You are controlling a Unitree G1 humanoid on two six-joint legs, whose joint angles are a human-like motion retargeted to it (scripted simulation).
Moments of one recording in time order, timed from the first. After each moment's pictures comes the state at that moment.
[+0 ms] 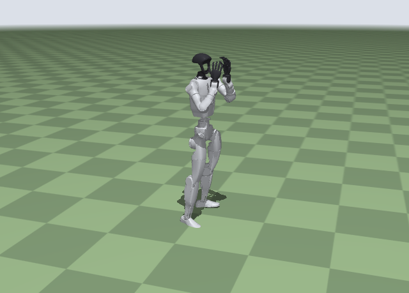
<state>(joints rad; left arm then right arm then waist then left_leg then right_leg) -0.92 0.10 -0.41 -0.33 0.05 -0.34 0.50 -0.71 -0.31 0.46 -0.66 0.16 -0.30 -0.31 -0.08 -0.01 -0.05 0.17 0.09 0.55 -0.02 -0.16 -0.15 0.02 -0.21 -0.17 0.04 -0.02 0.26</state>
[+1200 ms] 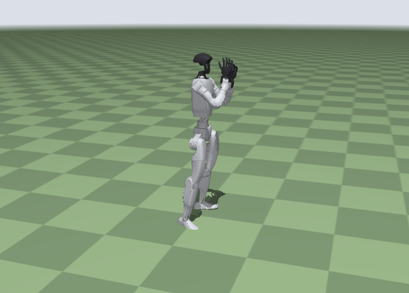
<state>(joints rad) -0.63 0.30 -0.44 -0.49 0.01 -0.35 0.52 -0.84 -0.16 0.47 -0.47 0.17 -0.30 -0.48 0.15 -0.11 -0.05 0.13 0.06 0.44 -0.03 -0.15 -0.14 0.03 -0.26 -0.27 0.07 -0.03 0.26</state>
